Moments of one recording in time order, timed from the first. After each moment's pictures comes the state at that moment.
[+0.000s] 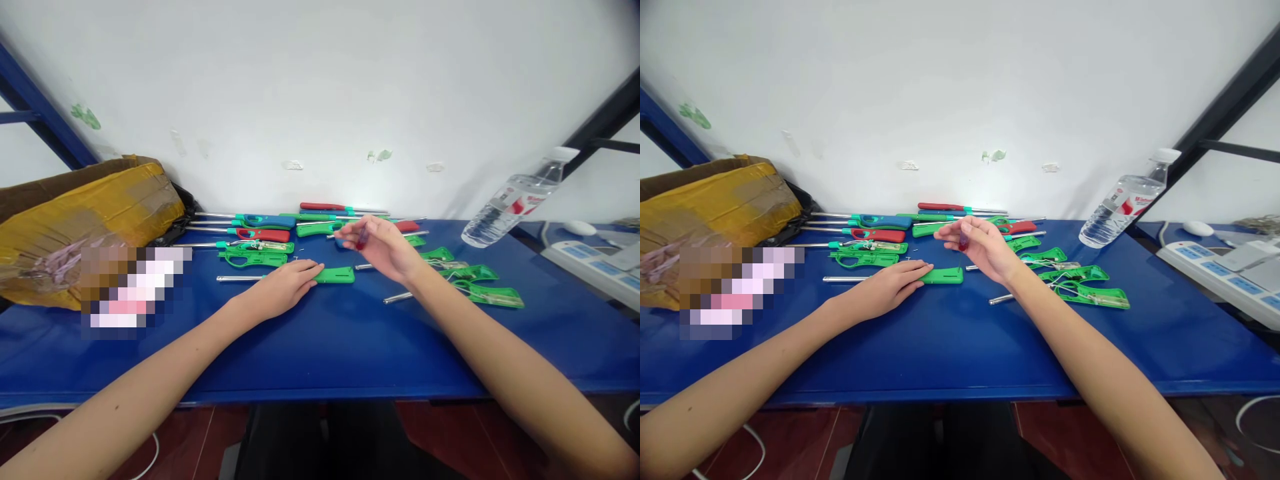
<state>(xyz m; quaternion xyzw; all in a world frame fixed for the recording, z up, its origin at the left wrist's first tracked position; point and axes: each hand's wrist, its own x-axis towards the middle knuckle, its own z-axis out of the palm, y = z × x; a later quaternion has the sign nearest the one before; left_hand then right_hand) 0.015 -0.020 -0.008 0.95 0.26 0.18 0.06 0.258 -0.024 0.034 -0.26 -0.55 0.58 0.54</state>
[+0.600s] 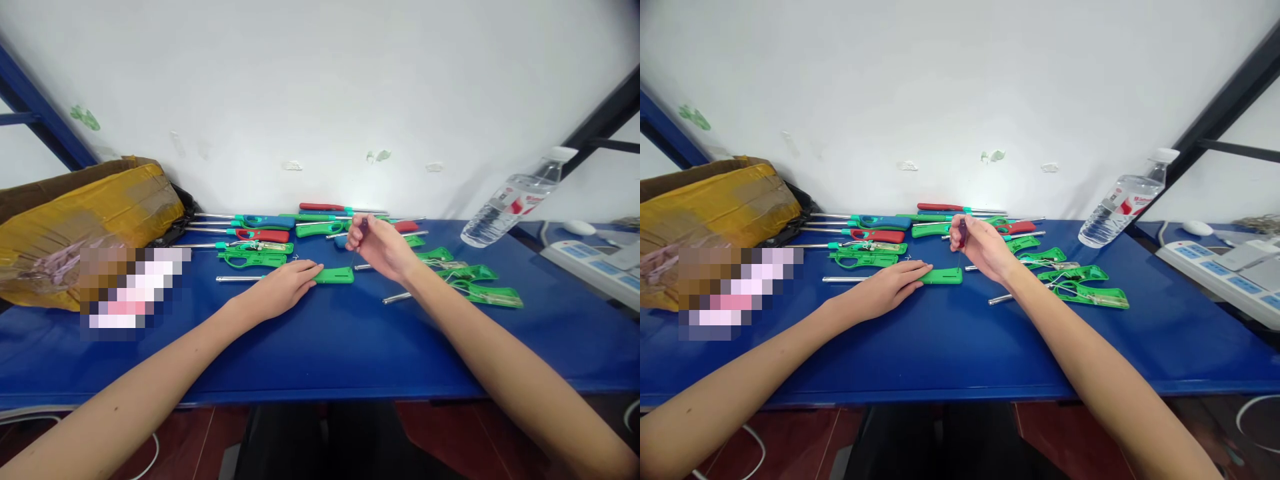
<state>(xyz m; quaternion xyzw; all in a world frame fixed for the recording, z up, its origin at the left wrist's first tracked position) 0.016 -0.020 -0.008 0.95 0.26 0.17 0.05 0.257 -0.019 0.032 -0.24 -0.53 0.60 0.55</state>
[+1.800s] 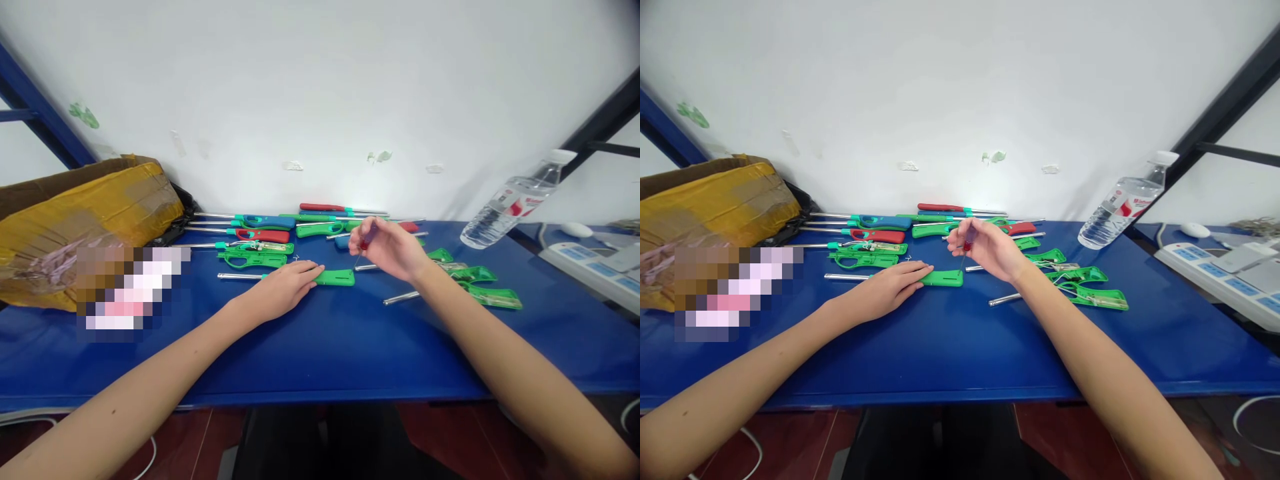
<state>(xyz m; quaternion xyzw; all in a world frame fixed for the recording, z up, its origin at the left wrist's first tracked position) 0.015 -0.020 -0.010 0.95 0.25 0.17 0.05 0.270 -0.024 0.039 -0.25 -0.54 0.63 0.49</state>
